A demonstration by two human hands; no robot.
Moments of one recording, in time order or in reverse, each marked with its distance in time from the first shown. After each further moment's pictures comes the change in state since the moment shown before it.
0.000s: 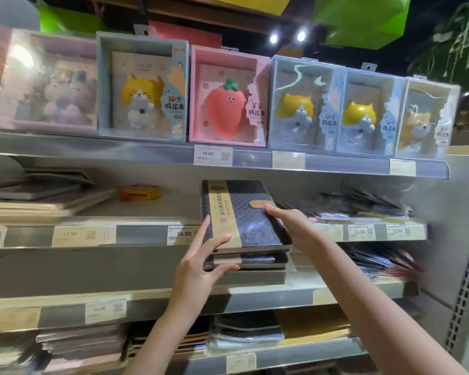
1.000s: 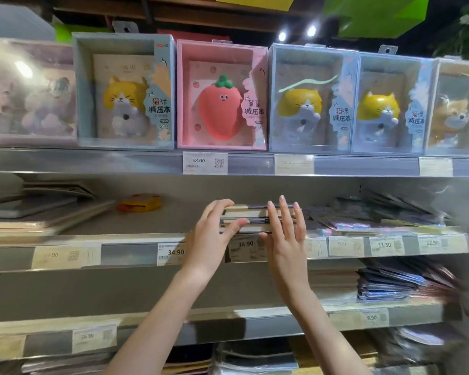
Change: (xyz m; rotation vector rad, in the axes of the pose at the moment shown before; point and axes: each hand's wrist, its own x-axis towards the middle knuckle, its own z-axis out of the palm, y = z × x) left_hand 0.099 -0.004 0.031 0.278 -0.013 -0.088; right_hand 0.051 0.076 0.018 -0.894 0.658 -0.982
